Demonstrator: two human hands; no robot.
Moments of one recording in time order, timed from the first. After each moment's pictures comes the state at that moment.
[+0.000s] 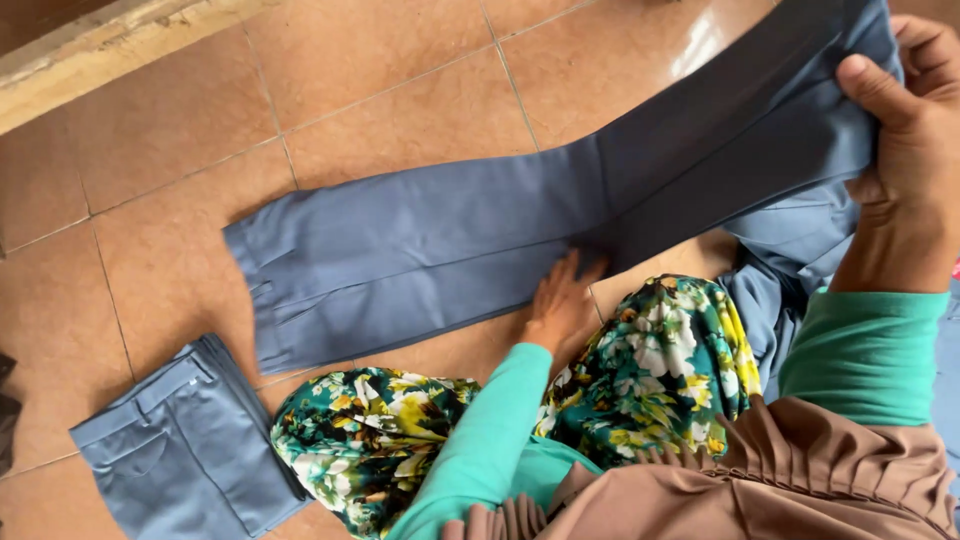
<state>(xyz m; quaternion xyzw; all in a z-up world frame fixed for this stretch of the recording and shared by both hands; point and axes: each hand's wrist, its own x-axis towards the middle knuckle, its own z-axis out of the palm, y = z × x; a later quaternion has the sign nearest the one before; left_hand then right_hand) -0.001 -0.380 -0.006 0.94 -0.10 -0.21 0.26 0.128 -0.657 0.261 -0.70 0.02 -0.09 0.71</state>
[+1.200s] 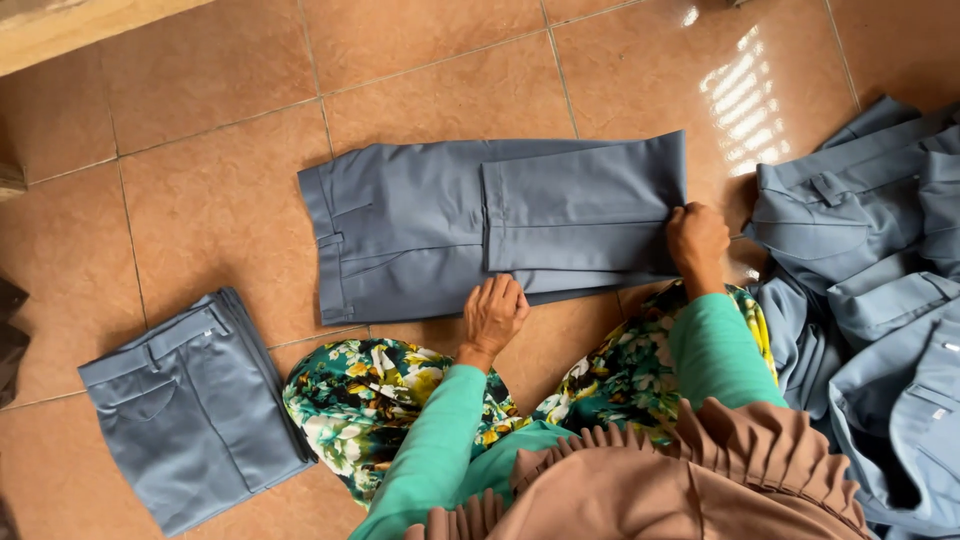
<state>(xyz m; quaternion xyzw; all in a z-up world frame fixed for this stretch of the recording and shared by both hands) -0.058 -0.235 0.004 0.96 -0.11 0.25 0.10 0.132 -0.597 -0.099 -0.98 0.16 0.04 0.10</state>
